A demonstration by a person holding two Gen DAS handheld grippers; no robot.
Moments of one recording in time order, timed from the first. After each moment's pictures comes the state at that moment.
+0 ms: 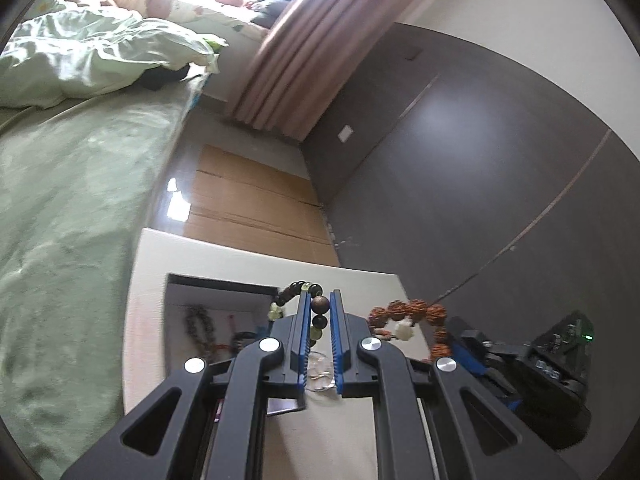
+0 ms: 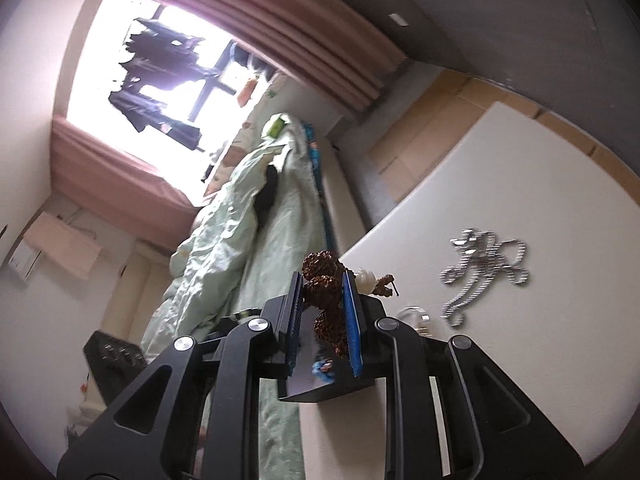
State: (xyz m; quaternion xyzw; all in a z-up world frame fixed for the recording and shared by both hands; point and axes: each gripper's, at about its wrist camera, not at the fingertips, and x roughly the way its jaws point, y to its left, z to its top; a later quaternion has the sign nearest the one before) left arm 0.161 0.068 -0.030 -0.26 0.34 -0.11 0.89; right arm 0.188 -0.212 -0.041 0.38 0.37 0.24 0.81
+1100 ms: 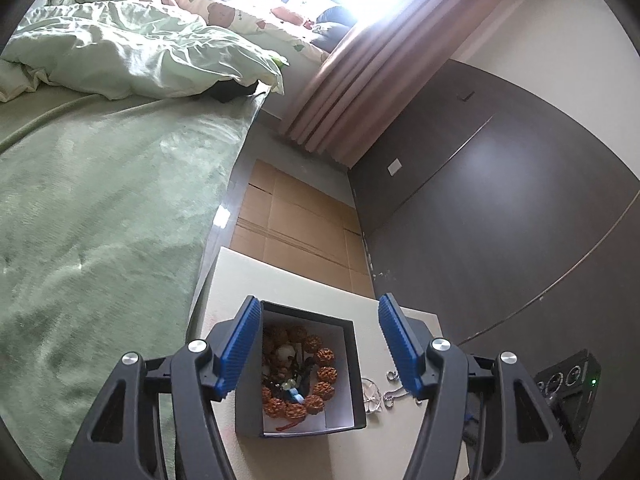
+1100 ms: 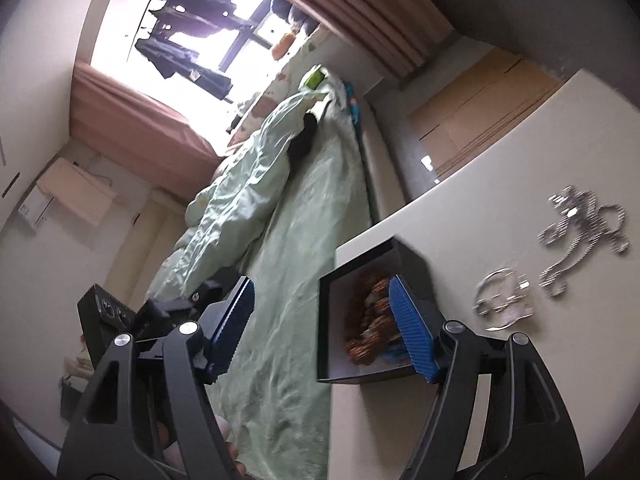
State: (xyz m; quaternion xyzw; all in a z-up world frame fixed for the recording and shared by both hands) left arm 0.149 0.126 -0.025 -0.30 0.33 -0.03 0.90; right arm 0.188 -0.138 -0.046 0.33 0.40 0.29 0.81
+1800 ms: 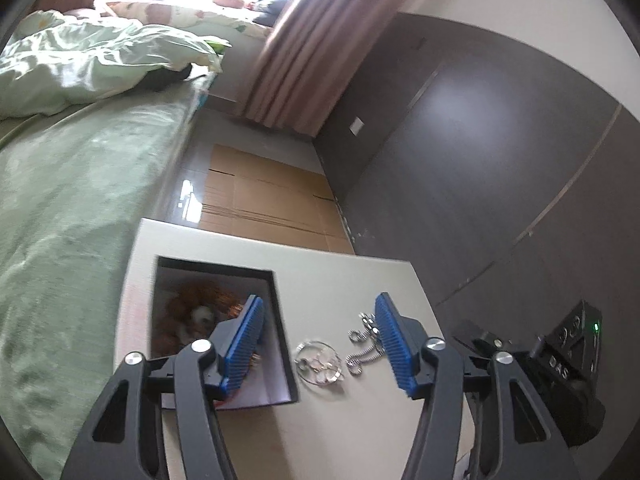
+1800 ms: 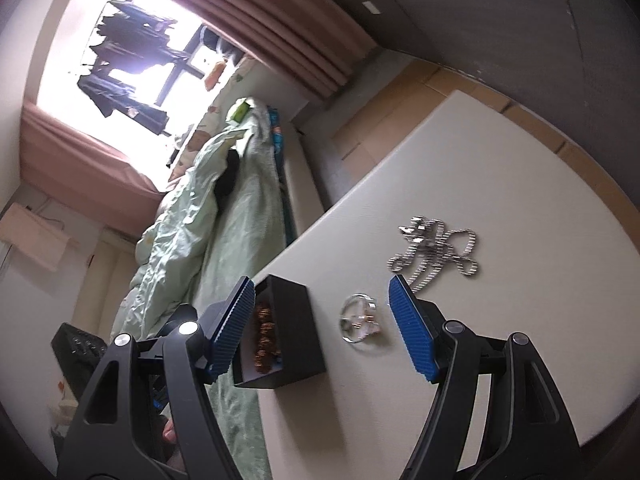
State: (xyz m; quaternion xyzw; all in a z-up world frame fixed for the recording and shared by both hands) left arm 0.163 0.028 -0.034 -0.22 0.36 -0.09 0.90; right arm 0.189 -0.239 -0.062 0.35 0.43 0.17 0.81
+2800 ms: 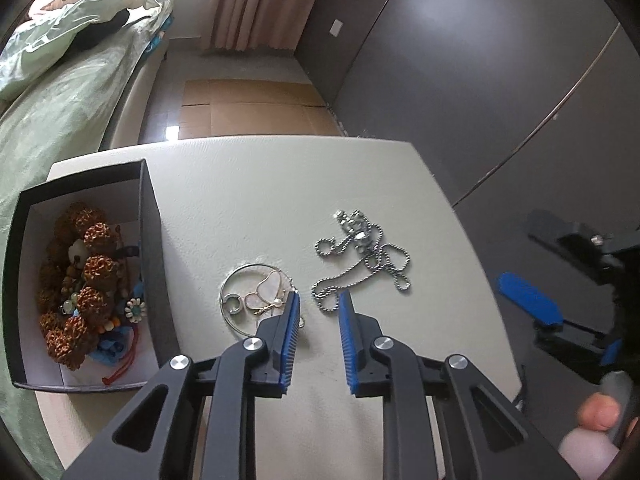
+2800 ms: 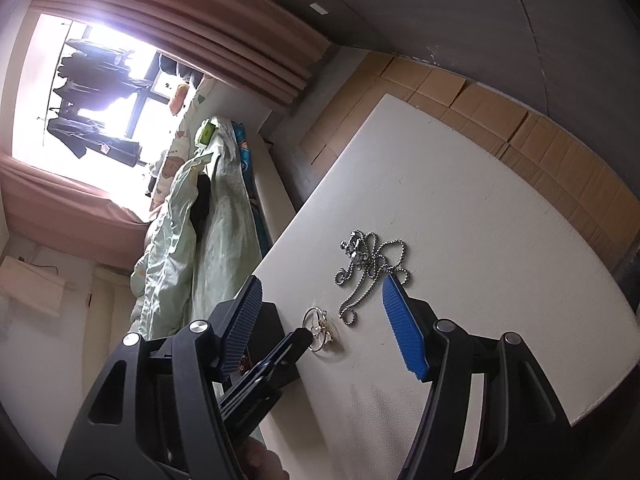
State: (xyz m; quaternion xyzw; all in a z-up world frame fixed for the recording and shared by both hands) left arm 0.210 -0.075 -0.113 -0.12 0.50 -0.12 0.85; right arm 0.195 -0.292 -0.072 0.40 0.45 0.13 0.79
